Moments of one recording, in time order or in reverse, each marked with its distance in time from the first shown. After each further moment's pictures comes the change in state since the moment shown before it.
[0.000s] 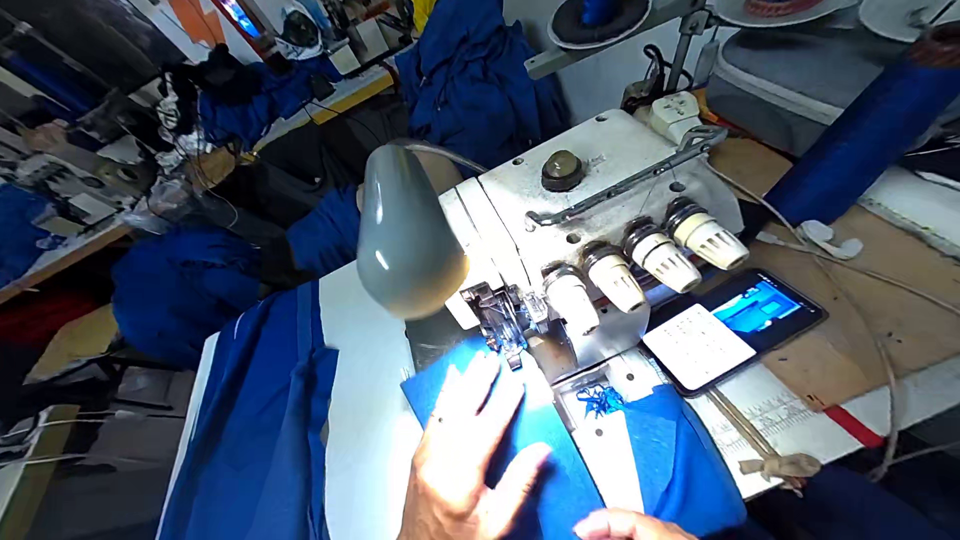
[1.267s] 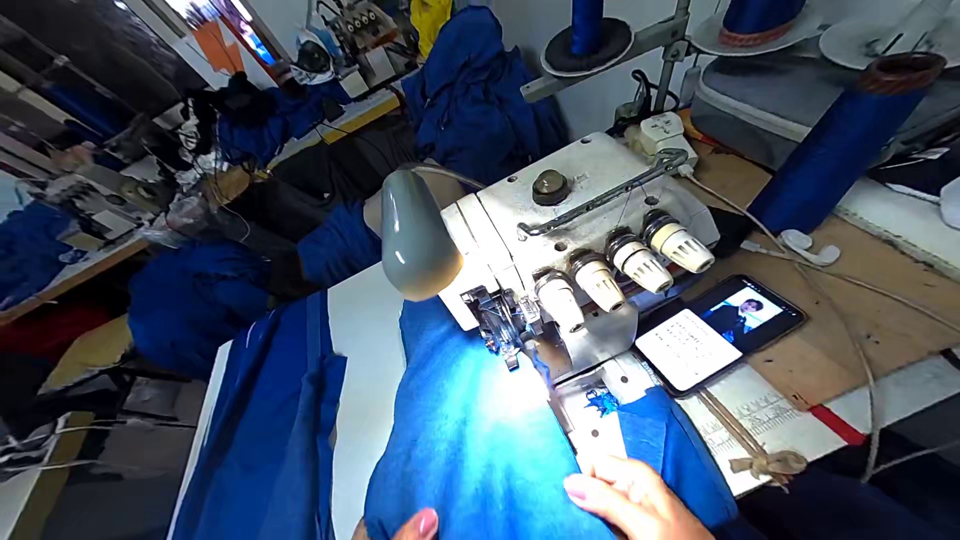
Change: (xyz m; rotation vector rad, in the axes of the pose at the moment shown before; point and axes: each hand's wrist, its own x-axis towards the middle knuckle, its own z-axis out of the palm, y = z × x) left_hand -0.064 0.019 -0.068 -1.152 0.086 -0.848; right_hand 0.047 -0.019 0.003 0.215 -0.016 0.230
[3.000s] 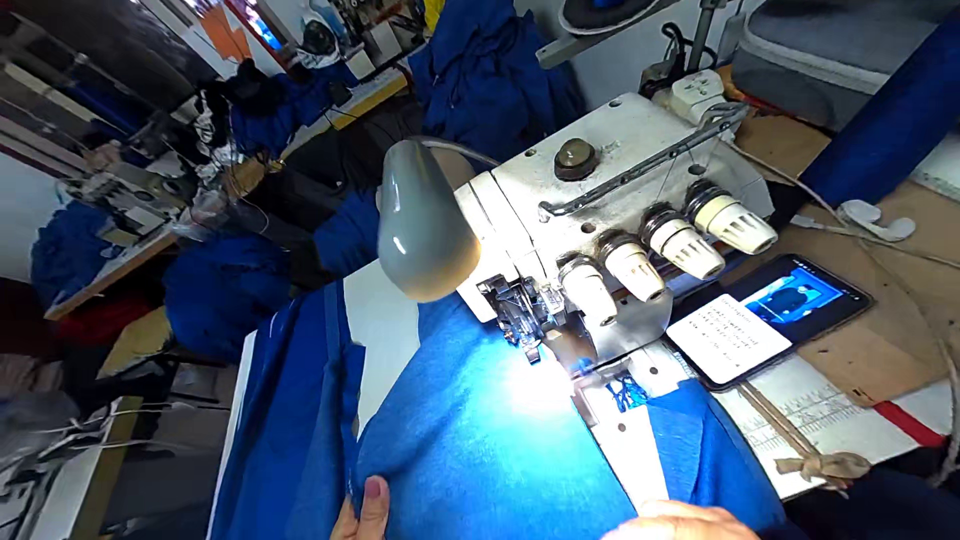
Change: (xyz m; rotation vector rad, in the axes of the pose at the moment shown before) left_hand 0.013 0.008 0.003 0.315 0.541 0.097; right_hand -0.030 -0.002 -0.020 -0.307 -0.138 -0.311
